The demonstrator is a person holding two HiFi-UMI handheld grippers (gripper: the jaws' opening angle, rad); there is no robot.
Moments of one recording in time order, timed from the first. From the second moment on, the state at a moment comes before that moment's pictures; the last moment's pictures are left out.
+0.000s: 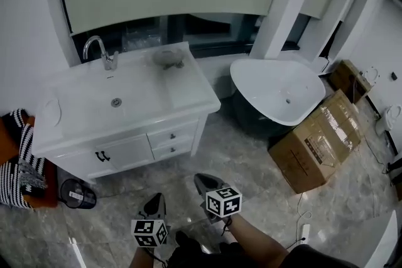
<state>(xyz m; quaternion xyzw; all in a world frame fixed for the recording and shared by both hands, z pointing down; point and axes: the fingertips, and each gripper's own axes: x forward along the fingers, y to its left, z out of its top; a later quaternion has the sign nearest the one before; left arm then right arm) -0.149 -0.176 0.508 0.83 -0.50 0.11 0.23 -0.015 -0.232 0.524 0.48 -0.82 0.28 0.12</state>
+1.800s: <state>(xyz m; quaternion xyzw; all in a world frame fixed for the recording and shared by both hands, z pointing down) 0.034 0.082 0.424 0.78 -0.60 0.08 0.16 0.130 0.013 0.465 0.32 -0.91 0.22 0.13</state>
